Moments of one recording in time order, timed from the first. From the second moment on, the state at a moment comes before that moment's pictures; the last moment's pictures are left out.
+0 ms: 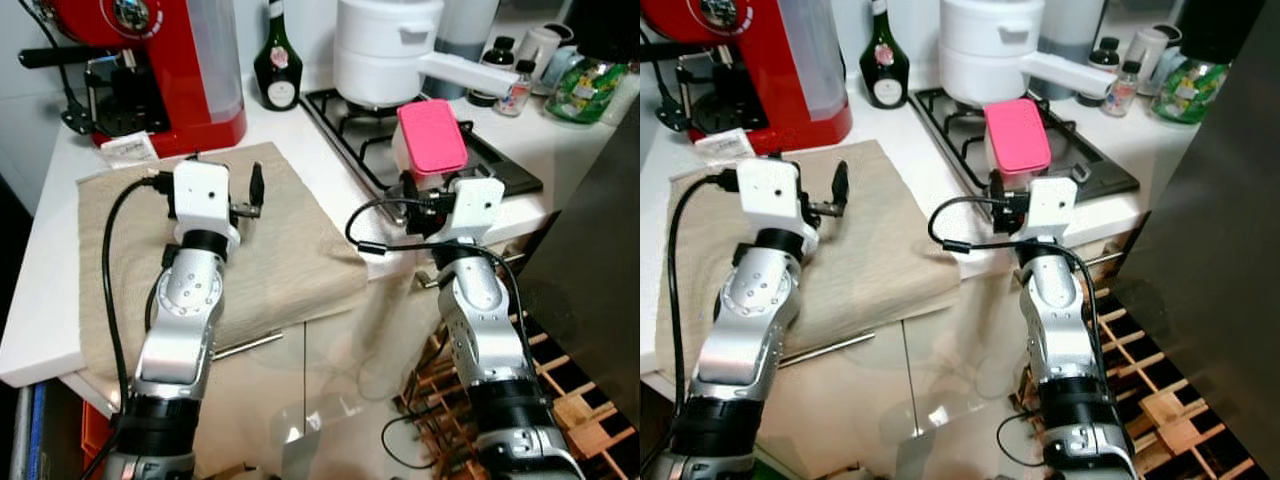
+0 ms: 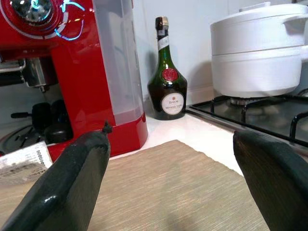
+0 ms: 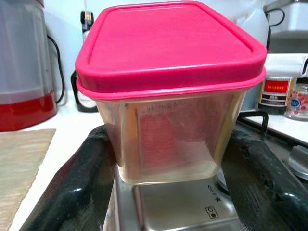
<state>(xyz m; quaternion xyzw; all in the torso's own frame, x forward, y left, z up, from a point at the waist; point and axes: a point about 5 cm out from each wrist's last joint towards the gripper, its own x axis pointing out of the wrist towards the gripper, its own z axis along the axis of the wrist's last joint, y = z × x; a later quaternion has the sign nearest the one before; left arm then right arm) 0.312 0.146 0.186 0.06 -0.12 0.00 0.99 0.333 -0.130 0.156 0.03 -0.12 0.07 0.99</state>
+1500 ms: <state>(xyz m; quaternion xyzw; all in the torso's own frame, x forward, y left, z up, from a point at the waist) 0.312 0.140 0.182 0.03 -0.12 -0.01 0.99 0.332 -0.129 0.136 0.03 -0.05 0.08 1.00</state>
